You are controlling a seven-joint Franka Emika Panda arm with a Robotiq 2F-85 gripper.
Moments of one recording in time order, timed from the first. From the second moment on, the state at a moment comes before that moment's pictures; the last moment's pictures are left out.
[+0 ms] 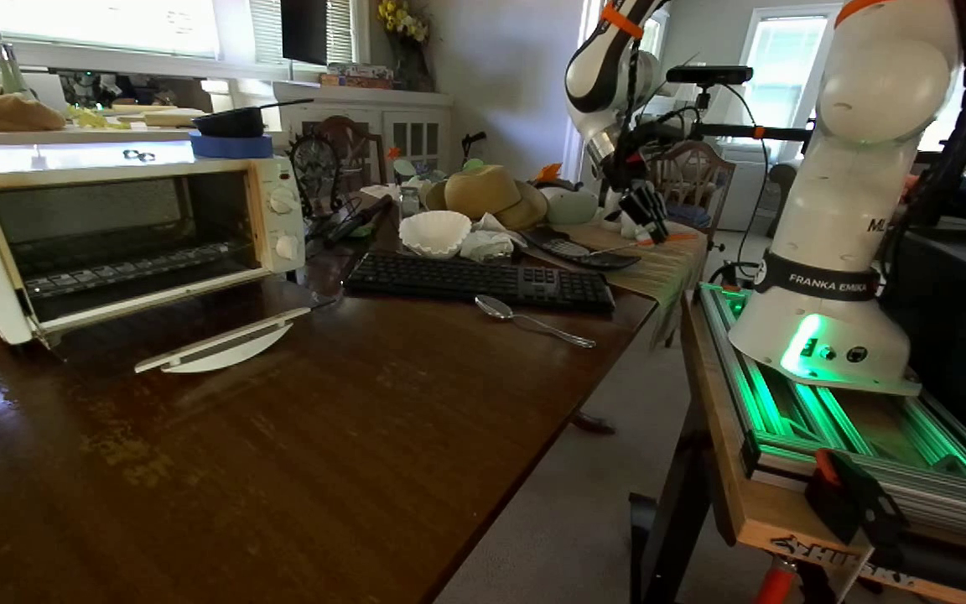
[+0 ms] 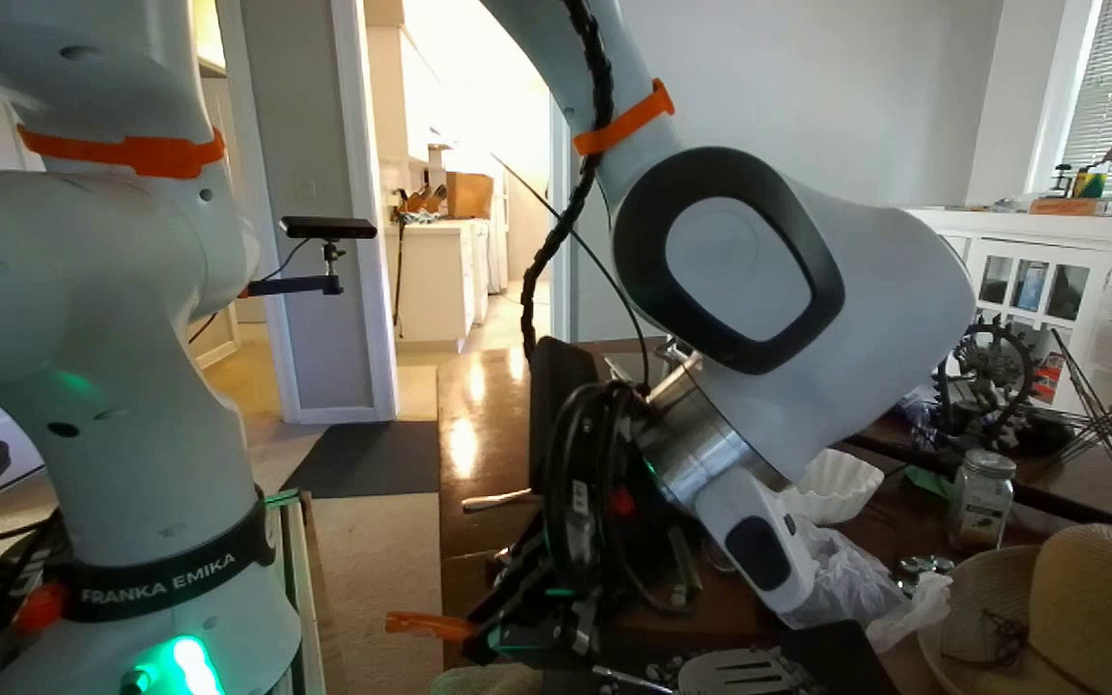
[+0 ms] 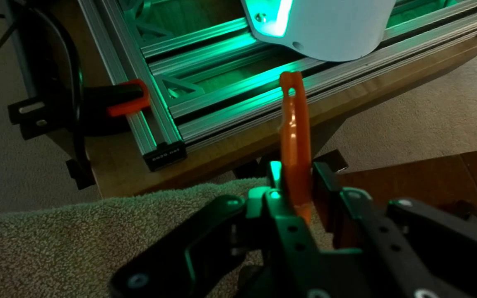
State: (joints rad) arm -0.37 0.07 -0.31 -2.53 -0.09 1.85 -0.22
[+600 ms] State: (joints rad) arm -0.37 -0.08 -0.32 -2.59 -0.10 1.85 -0.21
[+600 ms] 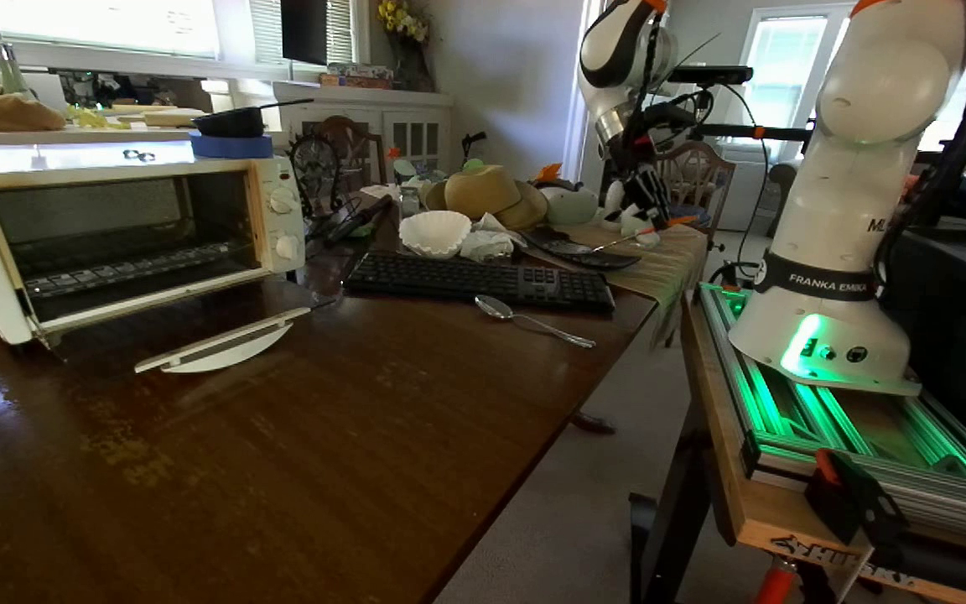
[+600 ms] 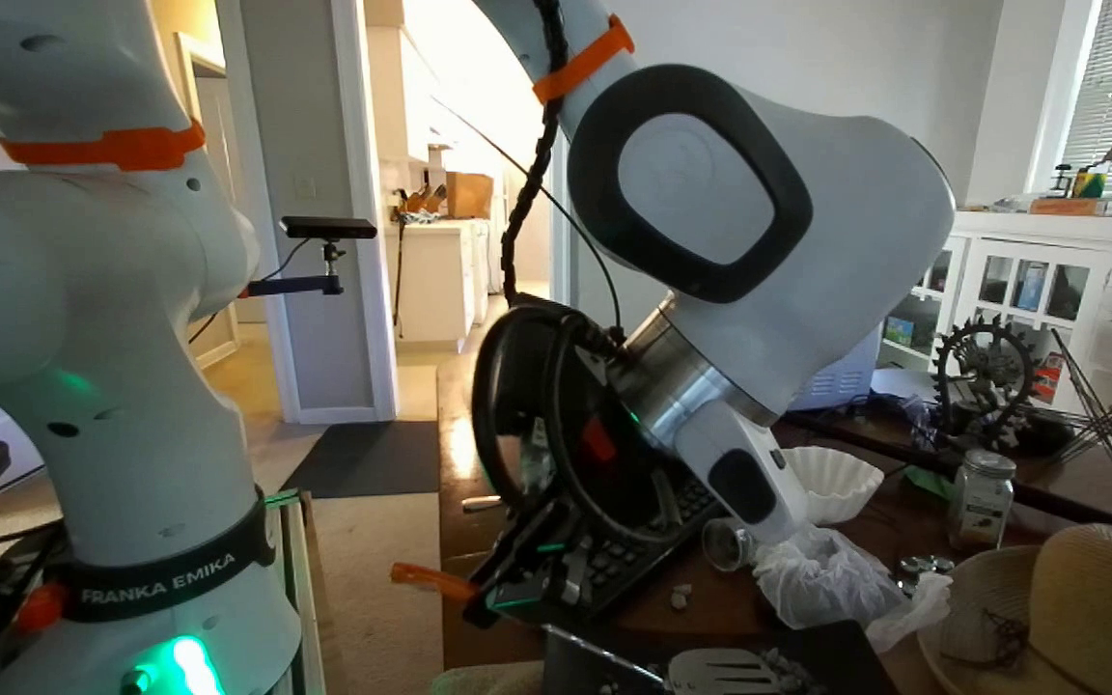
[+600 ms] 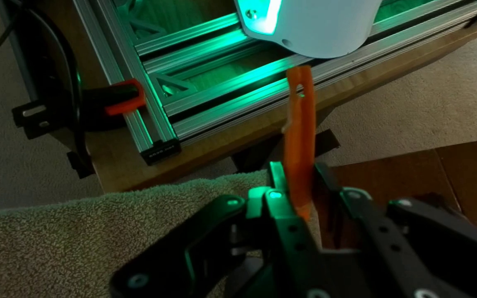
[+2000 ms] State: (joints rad) arm -0.38 -0.30 -0.36 -2.73 -0.10 1.99 -0.21
